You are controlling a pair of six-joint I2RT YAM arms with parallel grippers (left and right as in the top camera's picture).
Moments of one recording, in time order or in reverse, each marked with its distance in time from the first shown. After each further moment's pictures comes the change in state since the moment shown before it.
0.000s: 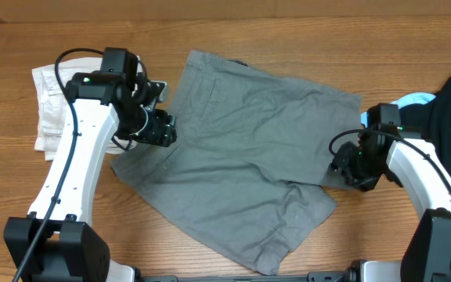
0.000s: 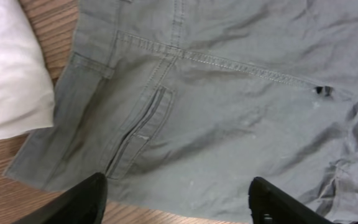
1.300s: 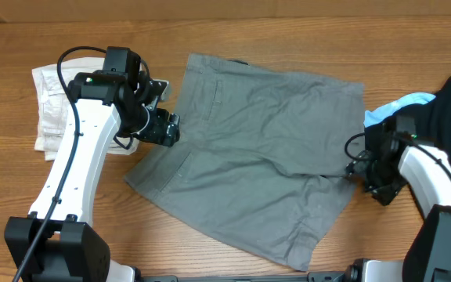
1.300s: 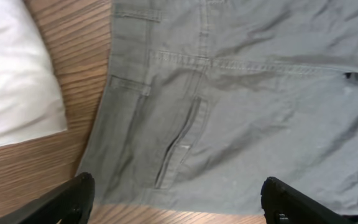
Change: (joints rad) left arm -0.003 0.000 0.000 0.020 -0.034 0.002; right arm -0.127 0.000 -0.029 0.023 0.211 0.097
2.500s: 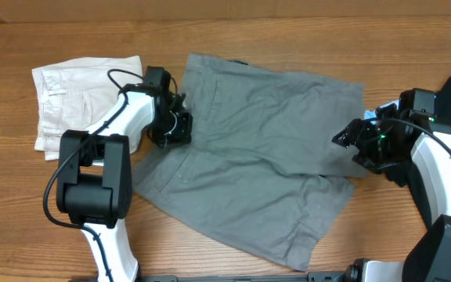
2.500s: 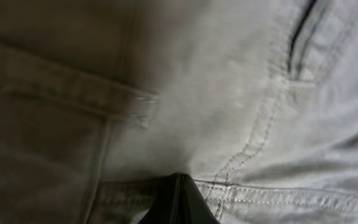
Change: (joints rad) left arm -0.029 0.414 -0.109 0.429 0.131 -0.254; right arm -0.006 -0.017 0.172 0.007 -0.441 -0.251
